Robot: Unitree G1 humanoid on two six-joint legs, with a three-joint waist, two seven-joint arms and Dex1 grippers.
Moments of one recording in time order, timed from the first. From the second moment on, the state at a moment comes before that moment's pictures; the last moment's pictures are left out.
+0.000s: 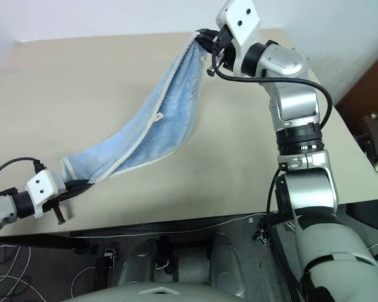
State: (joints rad) left arm 0.16 0.87 0.28 -0.04 -0.28 -0.06 -0.99; right arm -1.11 -0.46 0.03 0.36 0.14 0.23 0.79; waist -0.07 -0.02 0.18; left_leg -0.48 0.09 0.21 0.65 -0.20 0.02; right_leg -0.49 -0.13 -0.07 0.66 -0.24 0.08
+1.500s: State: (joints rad) left arm -1.22 0.92 0.14 1.25 -0.15 0.04 -1.21; right arm -1.26 -0.58 0.00 0.91 0.03 -0.10 0.81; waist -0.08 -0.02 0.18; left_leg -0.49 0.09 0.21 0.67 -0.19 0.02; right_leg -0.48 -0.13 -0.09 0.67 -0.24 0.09
